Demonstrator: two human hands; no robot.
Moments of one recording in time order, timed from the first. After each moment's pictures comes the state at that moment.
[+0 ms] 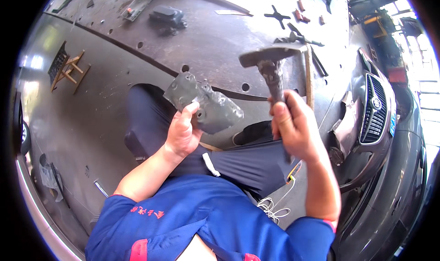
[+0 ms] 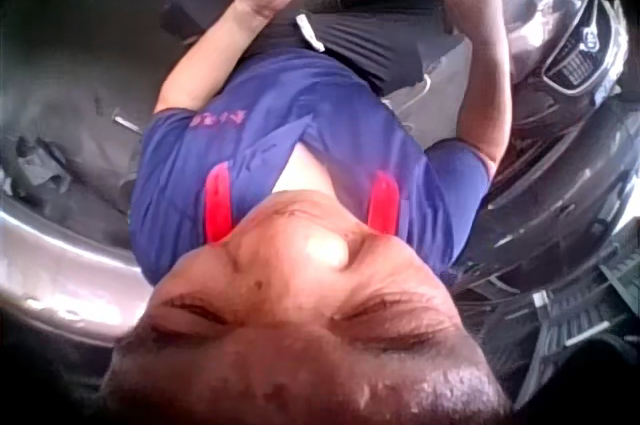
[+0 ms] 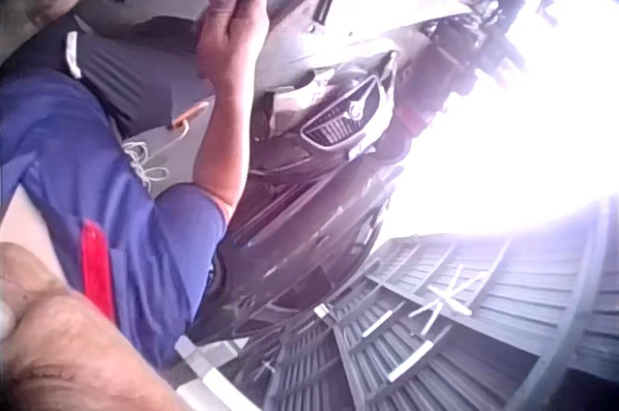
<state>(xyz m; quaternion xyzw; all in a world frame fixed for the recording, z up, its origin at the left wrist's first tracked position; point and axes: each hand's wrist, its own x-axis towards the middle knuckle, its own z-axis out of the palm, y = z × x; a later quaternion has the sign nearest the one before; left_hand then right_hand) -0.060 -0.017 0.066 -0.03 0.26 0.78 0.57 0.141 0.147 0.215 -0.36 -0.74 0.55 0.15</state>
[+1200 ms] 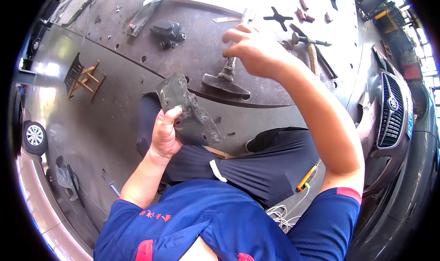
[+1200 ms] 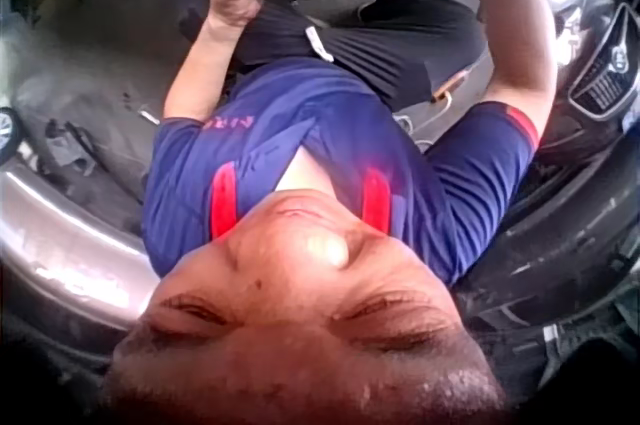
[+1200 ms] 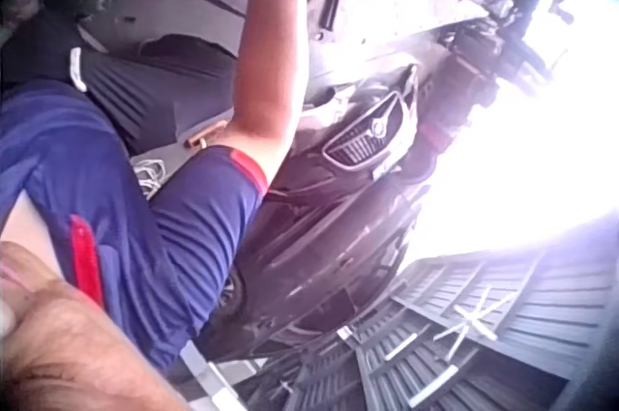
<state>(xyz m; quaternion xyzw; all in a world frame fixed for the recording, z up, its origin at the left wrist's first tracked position) -0.104 -0.023 0.103 0.07 0.37 0.76 0.53 0.004 0.278 0.176 0.06 -1.00 -0.05 0.06</state>
